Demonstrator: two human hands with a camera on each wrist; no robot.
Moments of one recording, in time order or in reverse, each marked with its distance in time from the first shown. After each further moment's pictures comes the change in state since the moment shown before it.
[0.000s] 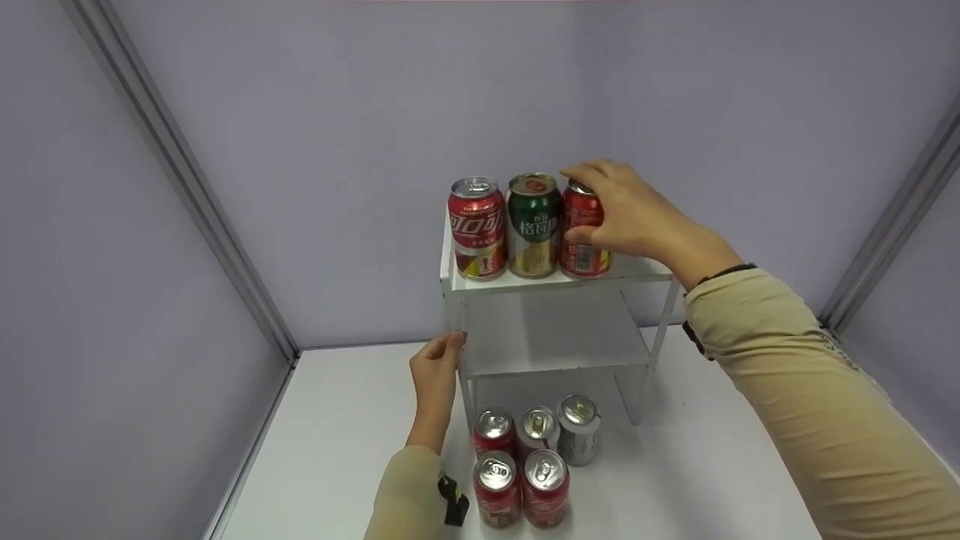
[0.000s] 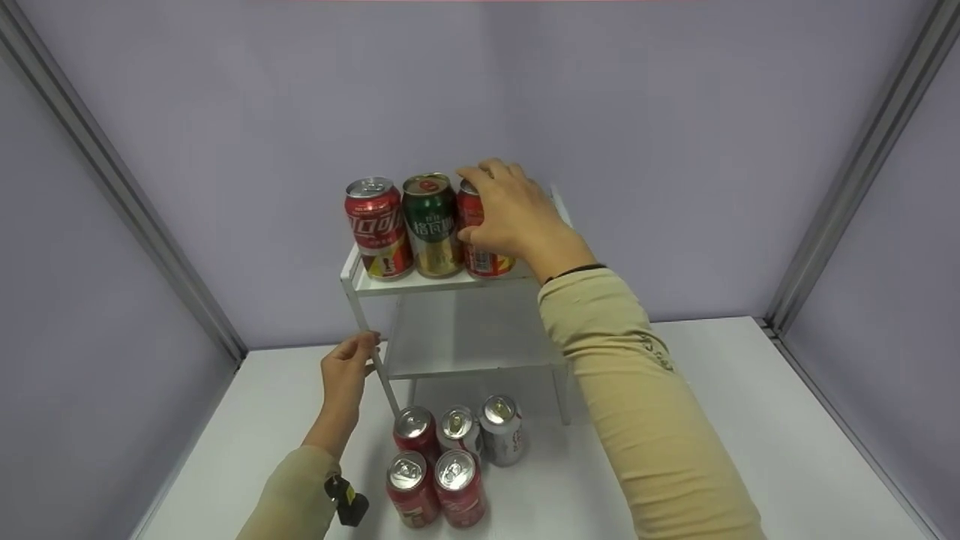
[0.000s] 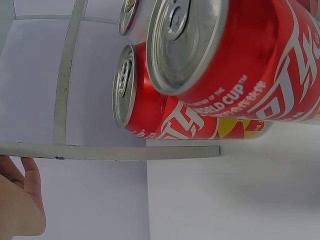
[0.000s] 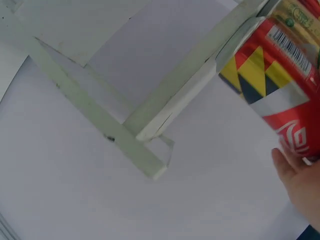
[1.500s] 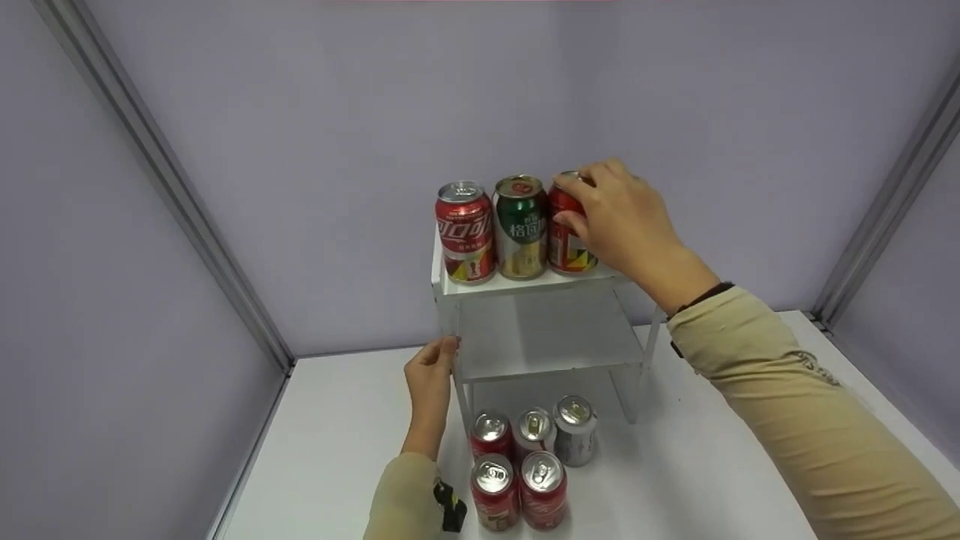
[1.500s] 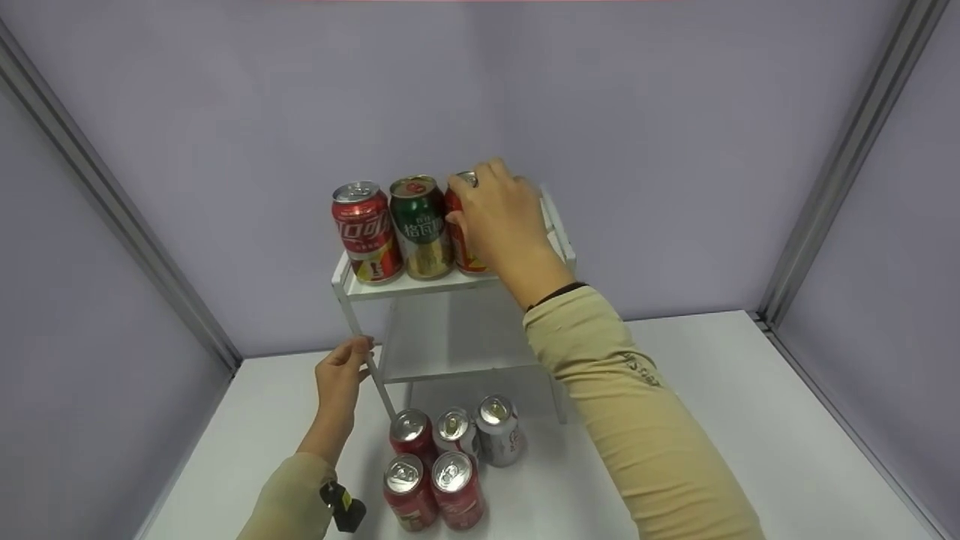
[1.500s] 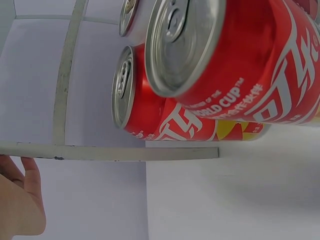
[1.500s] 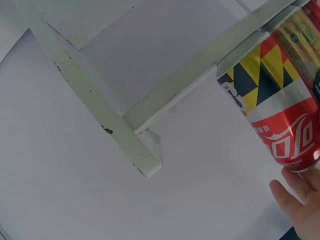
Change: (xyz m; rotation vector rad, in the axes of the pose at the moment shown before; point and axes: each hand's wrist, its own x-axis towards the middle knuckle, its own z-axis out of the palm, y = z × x) left_hand 0.000 -0.002 -0.010 -0.016 -0.002 -0.032; right_hand -0.004 -0.016 0.021 -0.391 0.304 -0.091
